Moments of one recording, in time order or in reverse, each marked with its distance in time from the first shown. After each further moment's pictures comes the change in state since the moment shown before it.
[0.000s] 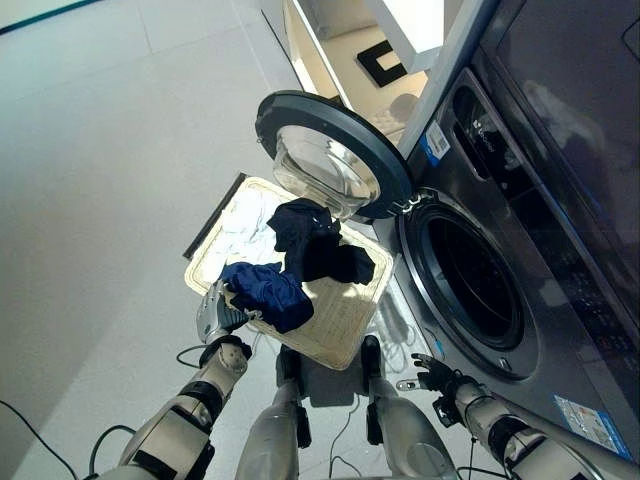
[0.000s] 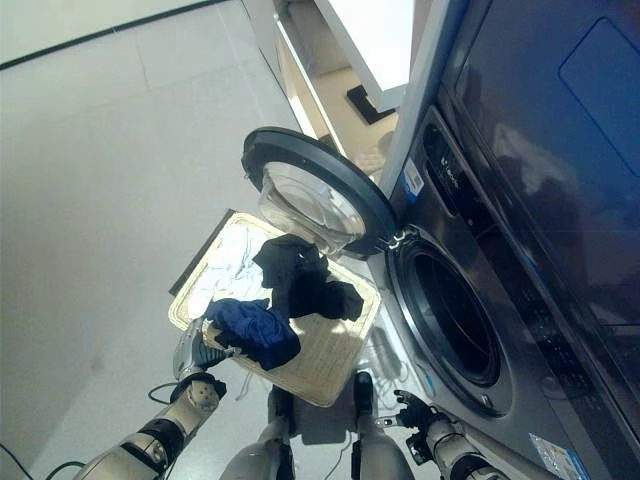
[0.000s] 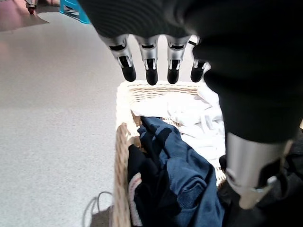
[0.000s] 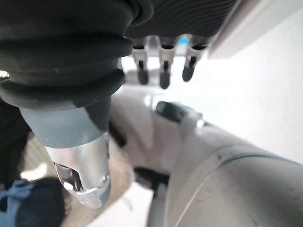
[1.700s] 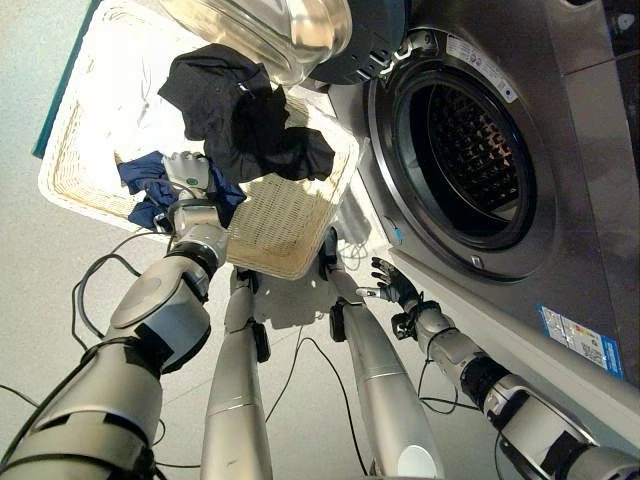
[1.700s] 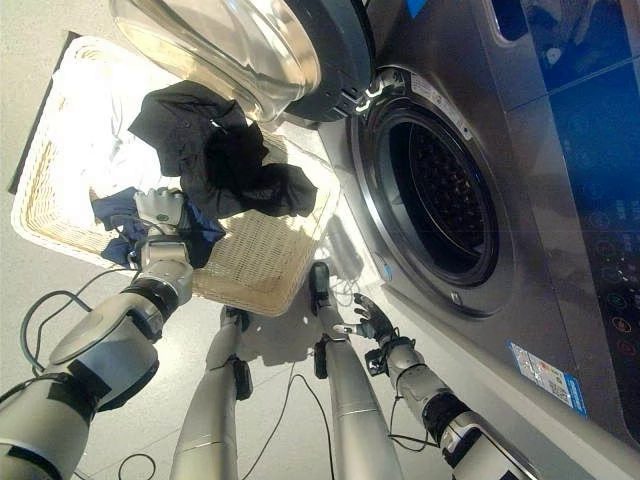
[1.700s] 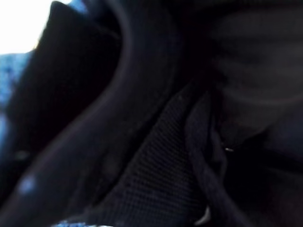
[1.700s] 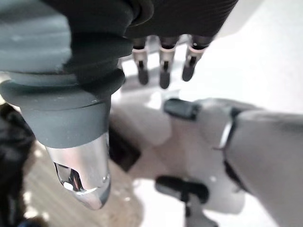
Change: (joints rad) left arm -0.631 0.139 -0.506 0.143 0.511 0.631 -0.317; right arm -0.159 -0.021 0.148 -0.356 0.309 -0.113 -0.152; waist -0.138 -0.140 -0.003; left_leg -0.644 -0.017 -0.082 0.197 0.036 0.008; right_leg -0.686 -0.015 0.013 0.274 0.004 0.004
